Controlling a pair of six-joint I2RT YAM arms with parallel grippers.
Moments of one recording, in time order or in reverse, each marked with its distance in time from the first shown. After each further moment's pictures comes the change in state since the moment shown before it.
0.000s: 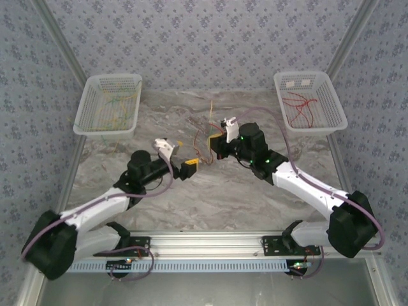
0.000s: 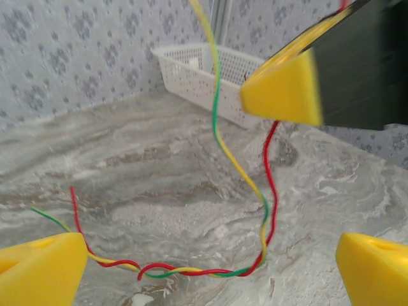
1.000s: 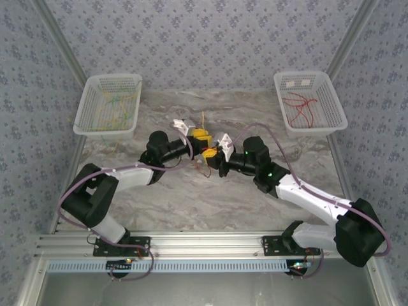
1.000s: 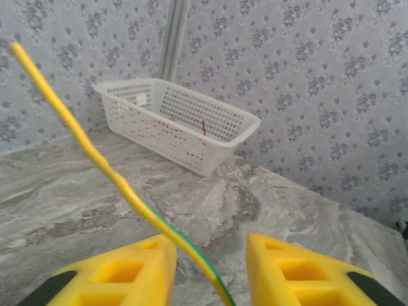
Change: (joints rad) left arm 0.016 0.444 0.254 0.349 0.201 -0.143; right arm 0.040 -0.094 -0.180 0.180 -0.229 -0.315
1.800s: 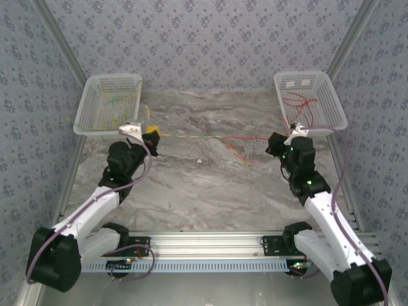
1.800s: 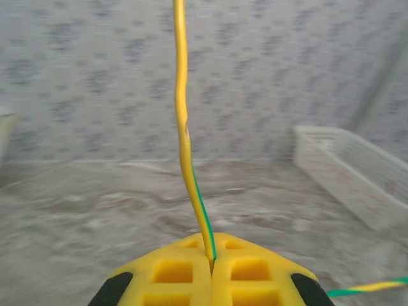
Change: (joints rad) left arm 0.296 -0.598 -0.216 -0.447 -0.454 0.011; right arm -0.489 -0.391 -0.054 -0.397 0.533 0.574
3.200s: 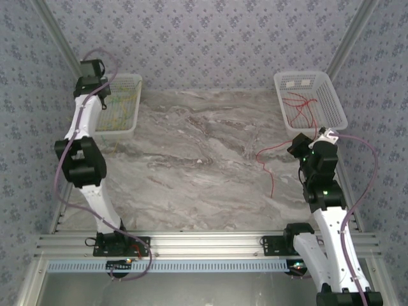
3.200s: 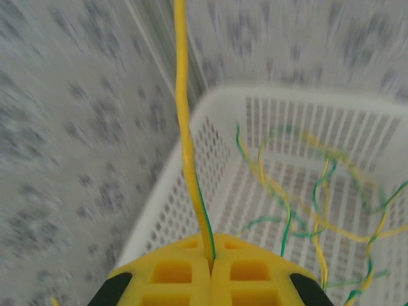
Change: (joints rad) left arm 0.402 1.064 1.448 -0.976 -0.440 0.276; right arm -0.172 -0.117 0.076 -0.166 0.019 0.023
